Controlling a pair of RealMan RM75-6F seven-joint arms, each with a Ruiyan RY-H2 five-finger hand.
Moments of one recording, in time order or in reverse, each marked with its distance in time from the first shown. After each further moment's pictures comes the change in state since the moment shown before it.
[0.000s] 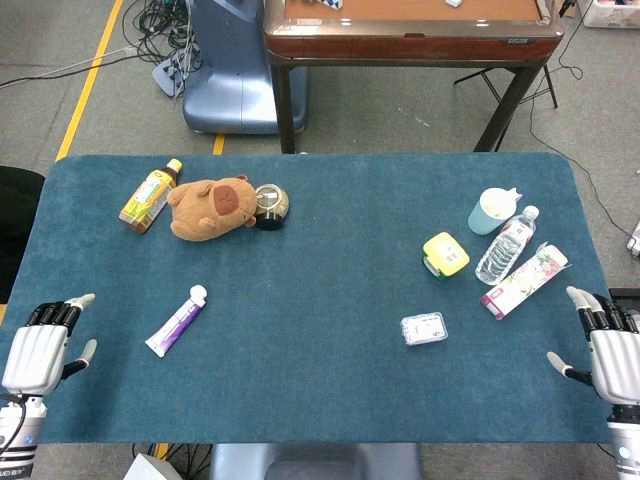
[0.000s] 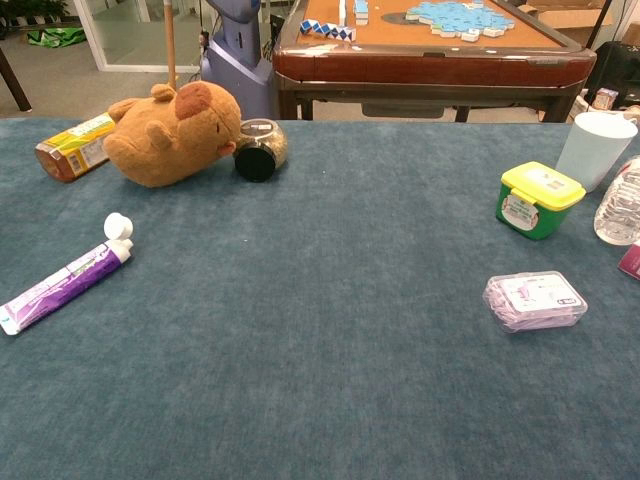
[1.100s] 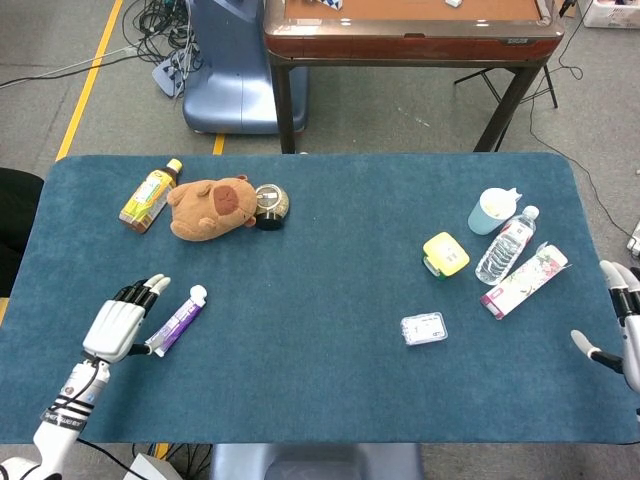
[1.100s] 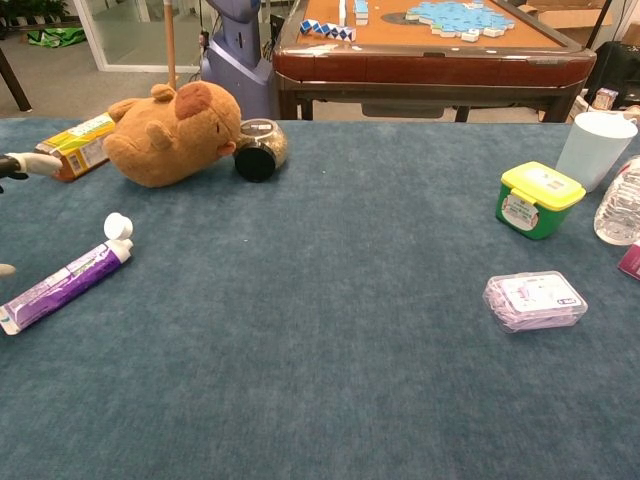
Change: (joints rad) left arm -0.218 -0.164 -0.003 0.193 0.030 -0.272 -0.094; right arm -0.010 0.132 0.065 -0.124 -0.030 0.107 -0.039
